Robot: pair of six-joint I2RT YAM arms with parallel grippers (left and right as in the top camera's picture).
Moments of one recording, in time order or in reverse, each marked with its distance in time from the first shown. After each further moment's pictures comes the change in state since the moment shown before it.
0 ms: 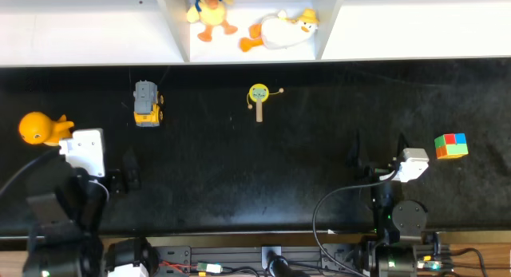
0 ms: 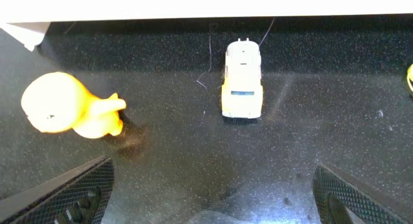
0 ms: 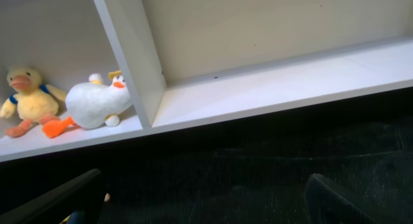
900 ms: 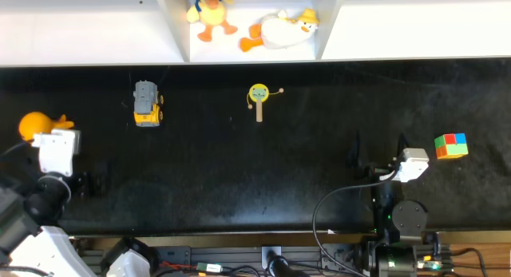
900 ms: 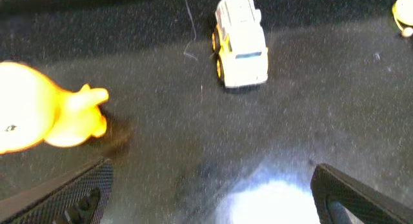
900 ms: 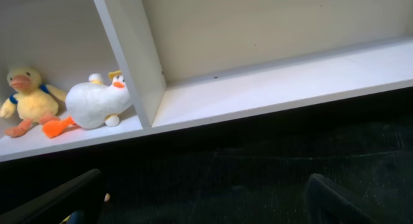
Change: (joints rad) left arm 0.674 0.332 0.036 -0.126 0.621 0.722; right arm 0.000 0.000 0.000 0.000 0.000 0.000
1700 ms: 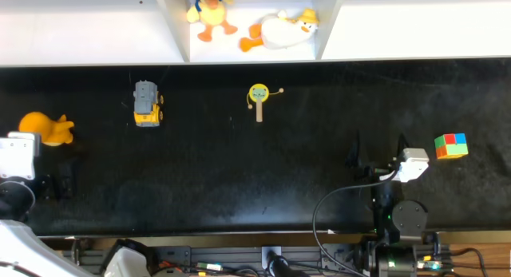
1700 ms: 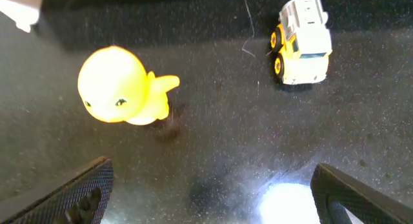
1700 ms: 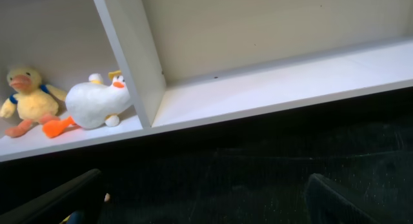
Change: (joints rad) left arm 0.214 0.159 0.151 -0.045 0.015 0.133; right arm 0.000 0.000 0.000 0.000 0.000 0.000
